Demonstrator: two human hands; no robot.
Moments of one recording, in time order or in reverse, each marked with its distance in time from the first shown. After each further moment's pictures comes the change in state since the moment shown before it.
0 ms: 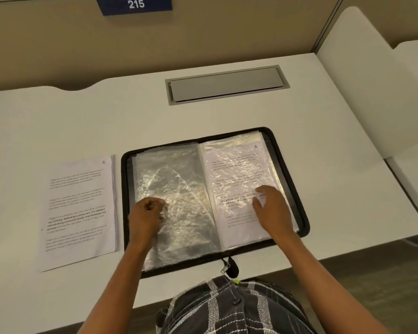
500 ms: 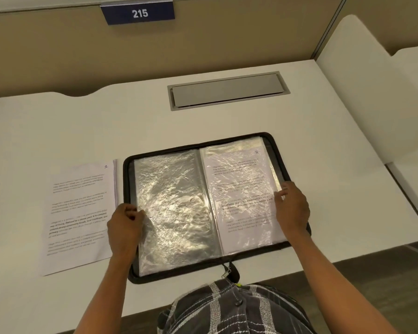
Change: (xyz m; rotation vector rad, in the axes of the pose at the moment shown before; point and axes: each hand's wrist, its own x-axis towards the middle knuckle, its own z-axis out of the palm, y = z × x) left_hand 0.003 -0.006 -0.039 0.315 0.248 0.122; right_hand 0.027 0.028 -0.016 -0.029 0.321 0.046
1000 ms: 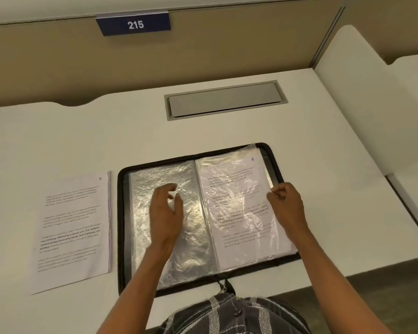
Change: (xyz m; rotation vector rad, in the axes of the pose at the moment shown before) left_hand -0.016 0.083 0.076 -0.160 -0.061 0.453; right_hand 0.034 -0.035 -0.022 0.442 -0.251 0.219
